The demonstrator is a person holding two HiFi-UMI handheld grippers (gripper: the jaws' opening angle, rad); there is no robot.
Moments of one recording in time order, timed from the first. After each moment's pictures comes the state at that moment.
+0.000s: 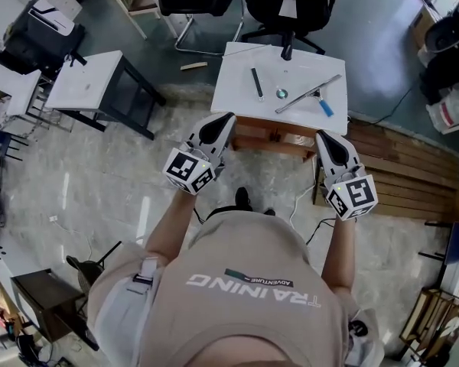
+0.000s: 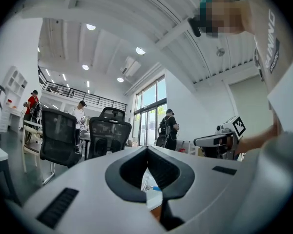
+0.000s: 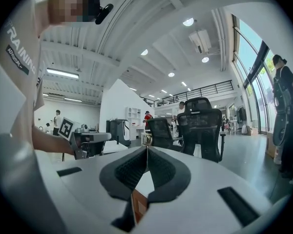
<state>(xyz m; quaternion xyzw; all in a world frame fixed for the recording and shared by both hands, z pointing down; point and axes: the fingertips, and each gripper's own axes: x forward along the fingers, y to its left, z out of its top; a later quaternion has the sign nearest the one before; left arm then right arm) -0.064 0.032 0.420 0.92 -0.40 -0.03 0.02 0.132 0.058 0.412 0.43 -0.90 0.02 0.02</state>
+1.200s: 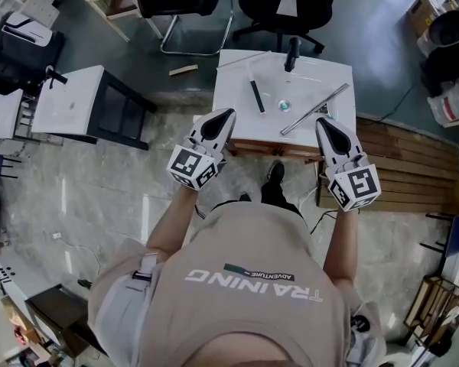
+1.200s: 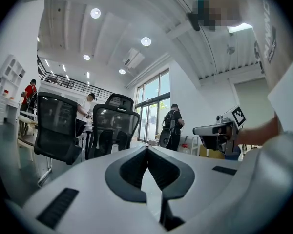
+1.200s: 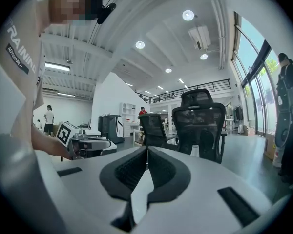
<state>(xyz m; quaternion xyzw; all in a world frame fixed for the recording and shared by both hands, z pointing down) -0.088 -0.130 0.471 0.92 -0.38 0.00 0.04 0.102 -0.102 0.428 0.45 -0.89 0.02 0.05</state>
